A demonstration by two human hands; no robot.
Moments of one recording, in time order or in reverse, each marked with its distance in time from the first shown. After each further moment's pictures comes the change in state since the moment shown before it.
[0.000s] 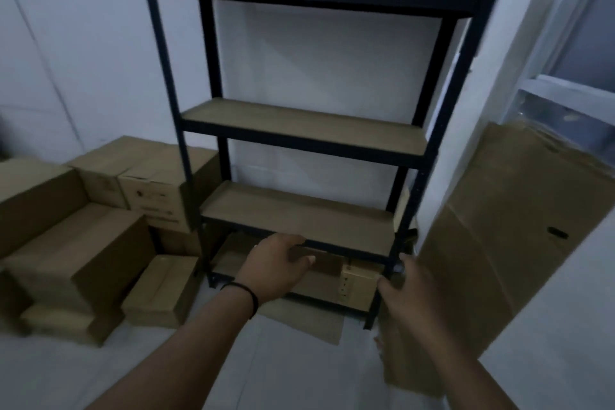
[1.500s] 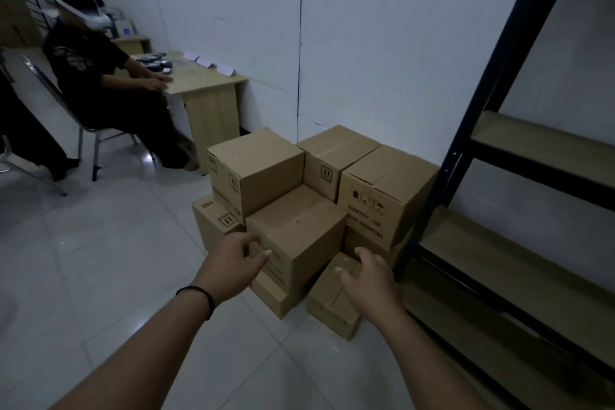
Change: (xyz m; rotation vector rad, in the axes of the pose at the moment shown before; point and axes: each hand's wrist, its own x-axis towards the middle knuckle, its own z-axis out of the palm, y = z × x) left_hand -0.094 -0.471 -0.366 0.007 0.418 -0.572; right_hand -0.050 -0.454 0.463 -0.110 -0.573 -0.399
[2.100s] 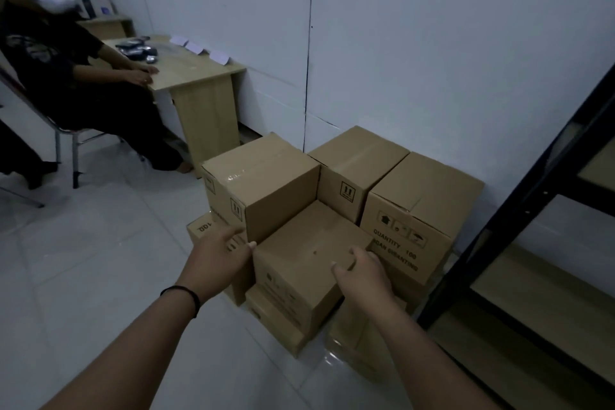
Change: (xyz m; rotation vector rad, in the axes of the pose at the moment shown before) left_hand 0.244 -0.082 -0.047 -0.072 0.062 -0.094; right_hand 0.233 -0.109 0.063 0.004 -0.054 0.079
